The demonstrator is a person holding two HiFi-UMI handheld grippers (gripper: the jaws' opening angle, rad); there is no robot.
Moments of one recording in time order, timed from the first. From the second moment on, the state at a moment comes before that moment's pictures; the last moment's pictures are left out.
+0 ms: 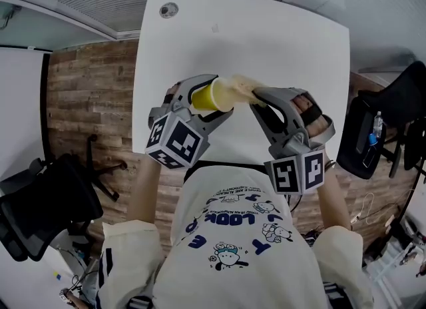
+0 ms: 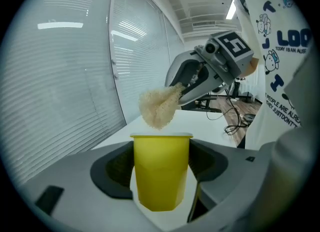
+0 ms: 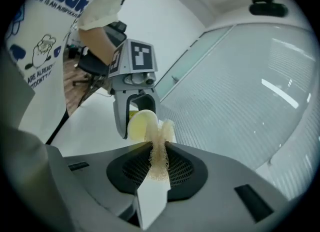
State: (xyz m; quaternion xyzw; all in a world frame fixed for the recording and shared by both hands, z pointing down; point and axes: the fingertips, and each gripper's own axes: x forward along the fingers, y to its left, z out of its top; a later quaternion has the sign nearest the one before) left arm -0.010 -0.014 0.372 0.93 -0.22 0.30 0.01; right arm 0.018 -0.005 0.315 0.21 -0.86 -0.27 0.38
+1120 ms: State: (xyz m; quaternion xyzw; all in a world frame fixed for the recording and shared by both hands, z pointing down) left arm -0.011 -0.029 0.249 0.96 -0.26 -0.05 0.13; right arm 0.059 -0.038 0.250 0.28 -0.85 0.41 -0.17
